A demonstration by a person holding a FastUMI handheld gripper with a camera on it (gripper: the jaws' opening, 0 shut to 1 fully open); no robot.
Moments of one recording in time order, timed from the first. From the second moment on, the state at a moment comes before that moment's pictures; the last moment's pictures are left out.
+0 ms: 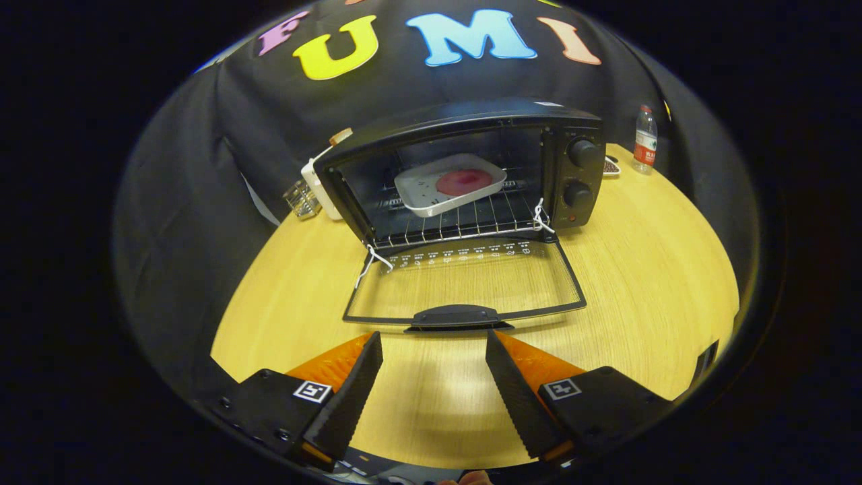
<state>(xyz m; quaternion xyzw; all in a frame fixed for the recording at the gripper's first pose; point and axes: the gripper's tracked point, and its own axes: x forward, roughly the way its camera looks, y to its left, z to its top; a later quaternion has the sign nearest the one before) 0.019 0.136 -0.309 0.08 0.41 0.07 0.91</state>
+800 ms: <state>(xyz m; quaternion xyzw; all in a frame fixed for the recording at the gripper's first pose) 0.040 0.114 -0.376 0.02 0.50 0.00 0.87</state>
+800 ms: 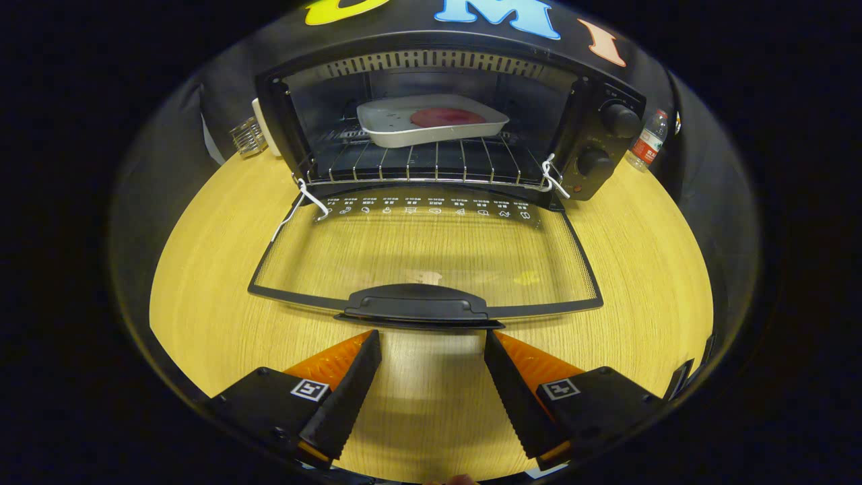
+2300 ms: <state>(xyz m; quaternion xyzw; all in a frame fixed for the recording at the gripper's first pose) 0.039 0.051 -0.077 -0.01 0.13 0.00 0.99</state>
